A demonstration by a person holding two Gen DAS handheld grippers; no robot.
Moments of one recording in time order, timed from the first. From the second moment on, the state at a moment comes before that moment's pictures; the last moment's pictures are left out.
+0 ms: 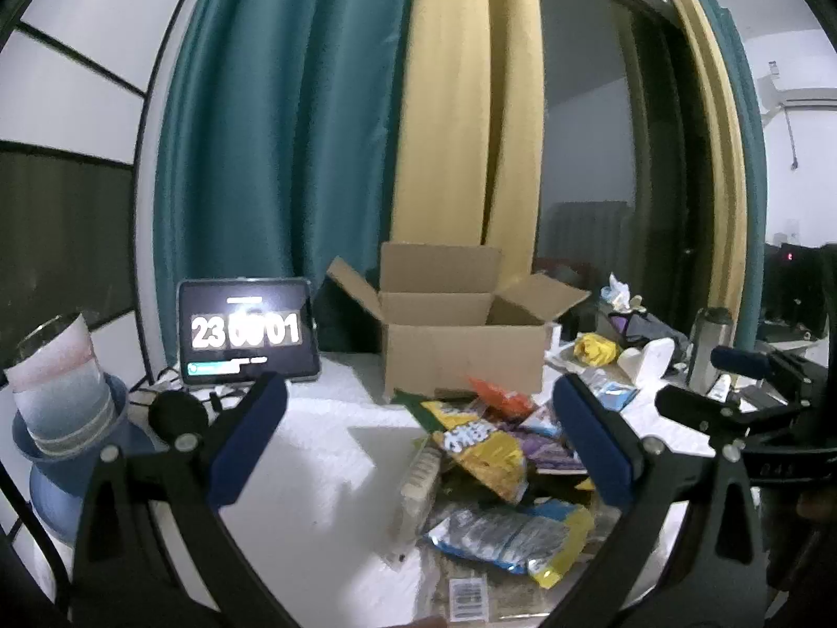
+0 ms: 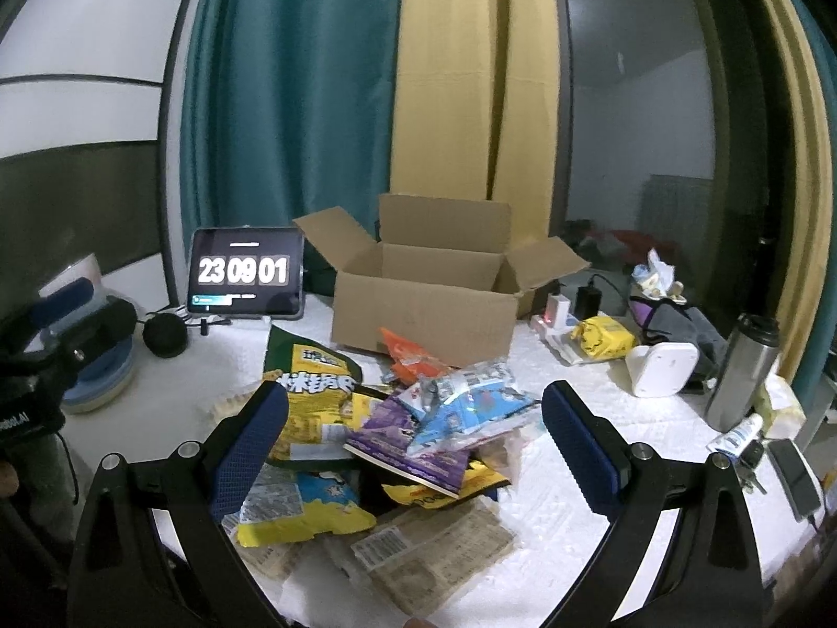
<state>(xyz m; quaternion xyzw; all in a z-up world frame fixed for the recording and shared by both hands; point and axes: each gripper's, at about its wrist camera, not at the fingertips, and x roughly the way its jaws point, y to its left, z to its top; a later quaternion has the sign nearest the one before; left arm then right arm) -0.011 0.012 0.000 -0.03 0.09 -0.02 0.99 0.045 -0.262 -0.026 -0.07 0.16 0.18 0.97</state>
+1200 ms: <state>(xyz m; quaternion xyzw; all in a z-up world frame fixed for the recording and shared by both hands) 0.137 0.047 -0.121 -0.11 0.37 -0.12 0.92 0.168 -0.154 -0.103 -0.13 0.35 0.32 0.87</state>
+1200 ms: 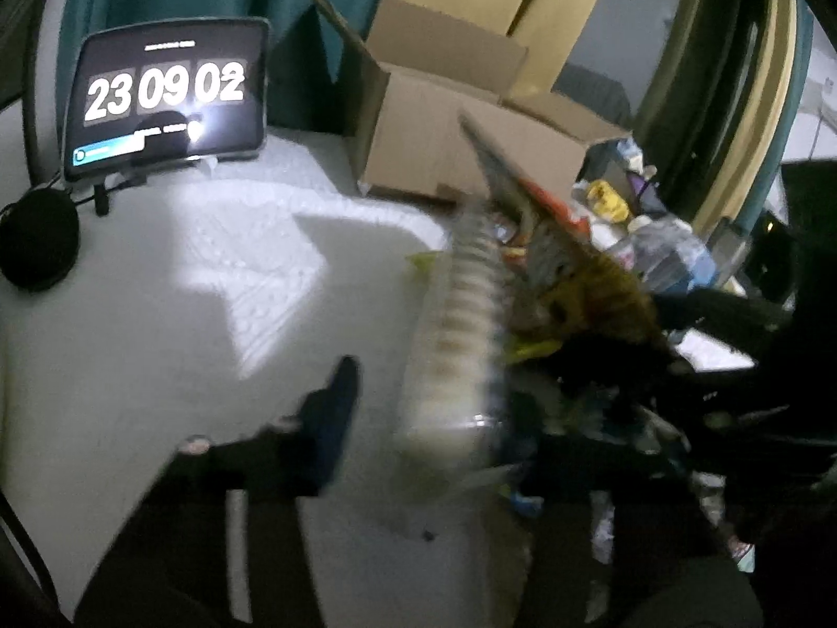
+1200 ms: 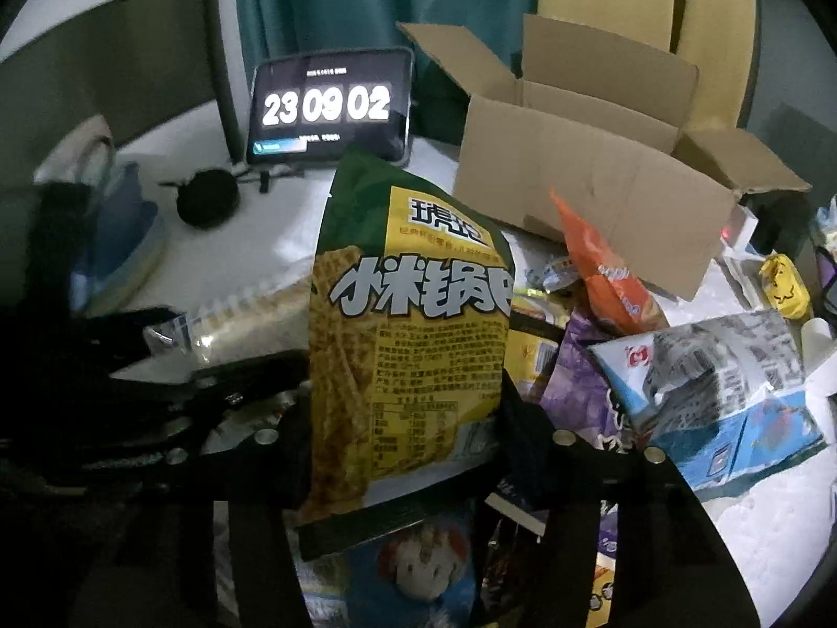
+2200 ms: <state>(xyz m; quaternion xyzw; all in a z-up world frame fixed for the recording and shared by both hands) 0.206 0.028 0.026 -0.06 0.21 -0.09 0.97 0.251 -0.216 0.019 -0.09 0.20 0.34 0.92</state>
